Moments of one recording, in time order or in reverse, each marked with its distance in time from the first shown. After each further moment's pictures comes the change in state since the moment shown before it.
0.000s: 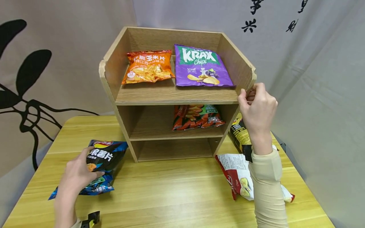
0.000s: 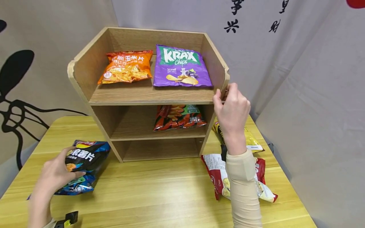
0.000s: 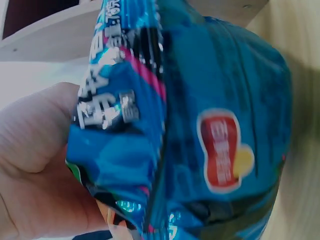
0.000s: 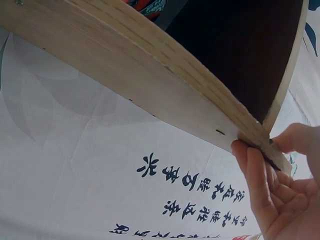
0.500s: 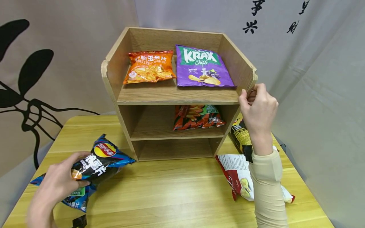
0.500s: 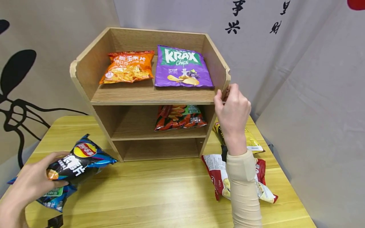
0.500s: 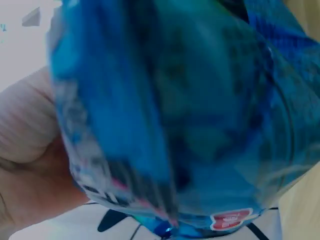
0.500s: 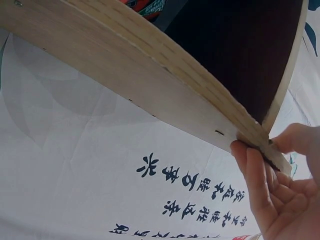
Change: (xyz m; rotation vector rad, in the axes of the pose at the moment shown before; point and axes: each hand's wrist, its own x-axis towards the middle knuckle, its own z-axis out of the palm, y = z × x) left_hand -0.027 -0.013 -0.029 0.011 0.077 0.243; right_hand 0.000 -0.001 -0.001 0.003 0.001 0.001
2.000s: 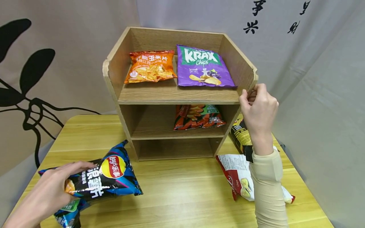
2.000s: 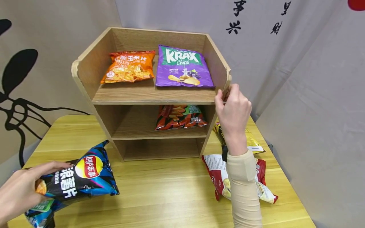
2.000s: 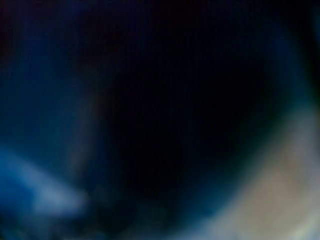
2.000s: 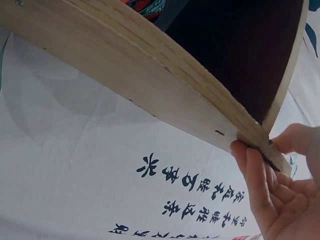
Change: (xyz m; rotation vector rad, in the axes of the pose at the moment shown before) left_hand -0.023 0.024 -0.023 0.062 -0.044 0.131; right_hand 0.000 0.000 0.001 -0.021 0.002 0.022
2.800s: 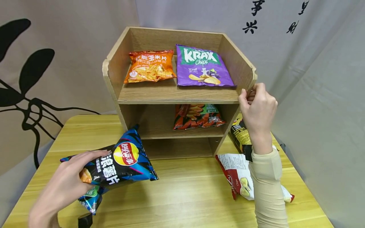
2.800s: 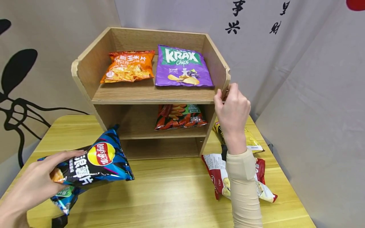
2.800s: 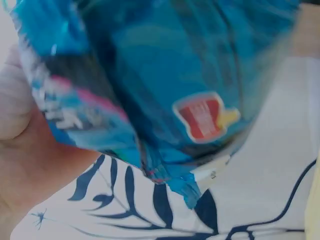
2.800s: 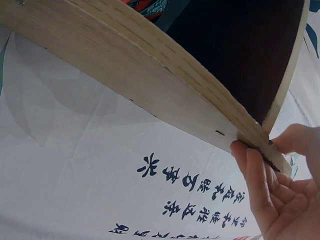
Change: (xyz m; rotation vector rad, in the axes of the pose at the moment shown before) left_hand 0.020 0.029 0.003 -0.174 0.159 0.093; right_hand 0.000 -0.005 -0.001 0.008 0.012 0.042
